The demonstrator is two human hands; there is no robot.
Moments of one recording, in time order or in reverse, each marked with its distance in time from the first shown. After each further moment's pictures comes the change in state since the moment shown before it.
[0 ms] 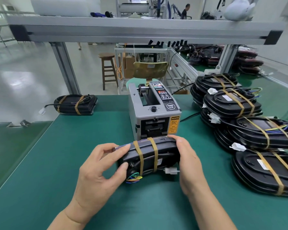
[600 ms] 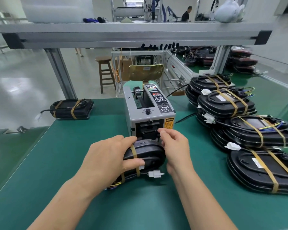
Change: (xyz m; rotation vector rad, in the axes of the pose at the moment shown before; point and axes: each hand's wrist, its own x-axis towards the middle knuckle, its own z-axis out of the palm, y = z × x) left_hand 0.062 0.018 0.009 0.667 -0.546 -0.055; right_hand 0.033 -0.016 0.026 0.083 0.141 0.085
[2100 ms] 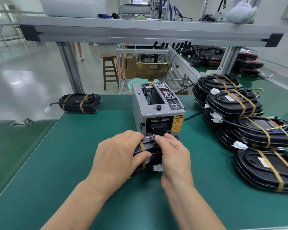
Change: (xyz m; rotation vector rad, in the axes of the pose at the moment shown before) left_hand -0.023 0.008 -0.001 -0.081 0.317 0.042; right_hand -0.071 -0.014 0.026 0.230 0.048 0.056
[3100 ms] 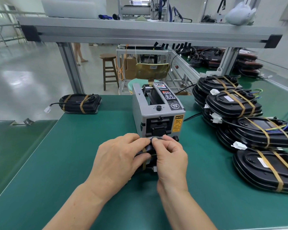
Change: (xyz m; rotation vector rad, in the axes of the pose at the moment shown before) left_hand -0.005 -0.002 0.000 -0.032 0.062 0.115; right_hand 0.003 0.022 -0.003 -0.106 0.004 -0.116
